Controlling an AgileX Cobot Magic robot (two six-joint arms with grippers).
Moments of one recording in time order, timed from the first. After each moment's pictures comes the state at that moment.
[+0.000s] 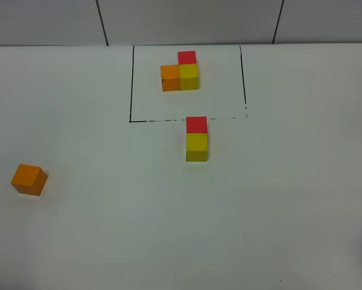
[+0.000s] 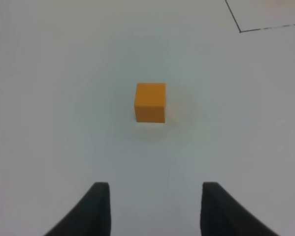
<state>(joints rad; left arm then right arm) -0.02 0.00 -0.51 -0.05 1.06 0.11 0.07 0.59 -0.64 -0.06 1.07 0.08</state>
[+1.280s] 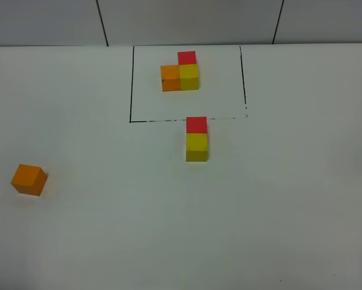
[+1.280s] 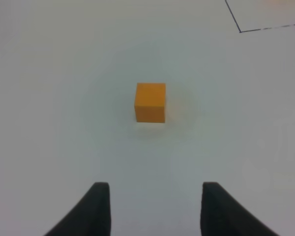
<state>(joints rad) -0.02 0.00 -0.51 -0.05 1.06 0.11 0.09 0.01 -0.50 -0.08 1.07 0.04</state>
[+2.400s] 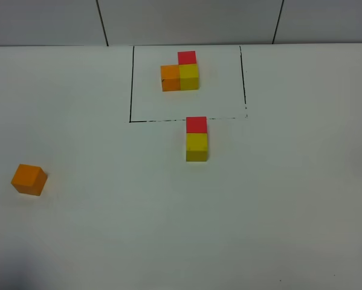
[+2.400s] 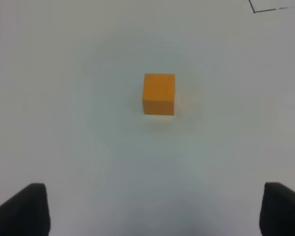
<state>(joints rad) -0.02 0.30 -0.57 -0.03 0.97 0.11 0.09 0.01 -0.50 -0.08 1.07 0.04</state>
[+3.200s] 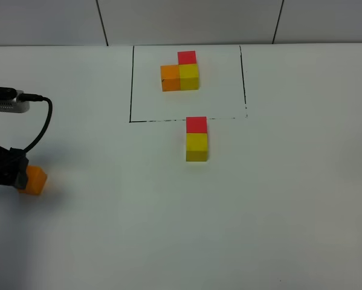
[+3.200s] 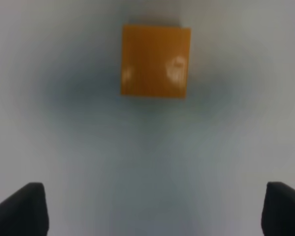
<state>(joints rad) -0.02 1.49 -0.90 -0.04 0.82 0.10 0.09 0.01 -0.50 -0.08 1.07 0.04</state>
